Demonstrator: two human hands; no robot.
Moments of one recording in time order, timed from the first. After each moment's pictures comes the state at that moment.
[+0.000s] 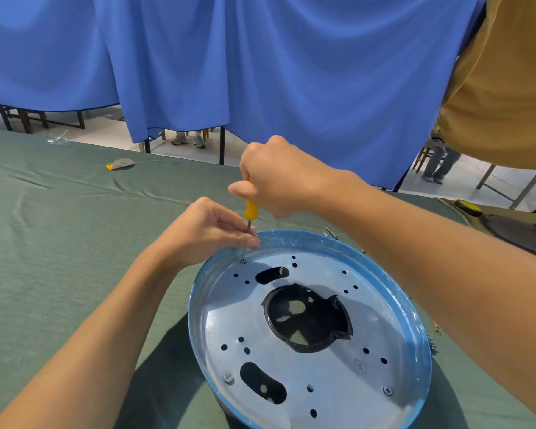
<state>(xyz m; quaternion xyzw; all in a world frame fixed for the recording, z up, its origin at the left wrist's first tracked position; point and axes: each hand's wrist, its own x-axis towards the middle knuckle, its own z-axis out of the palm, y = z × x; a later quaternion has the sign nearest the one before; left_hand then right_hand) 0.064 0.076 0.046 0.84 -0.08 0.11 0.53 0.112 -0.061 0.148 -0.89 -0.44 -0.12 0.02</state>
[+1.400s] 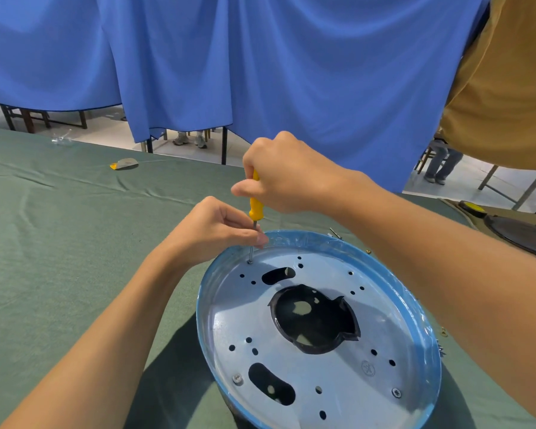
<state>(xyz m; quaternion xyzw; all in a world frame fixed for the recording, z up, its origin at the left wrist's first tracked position) 0.064 0.077 0.044 0.83 -0.06 0.11 0.54 0.106 -0.058 0.149 -0.90 -0.42 -0.12 0.02</state>
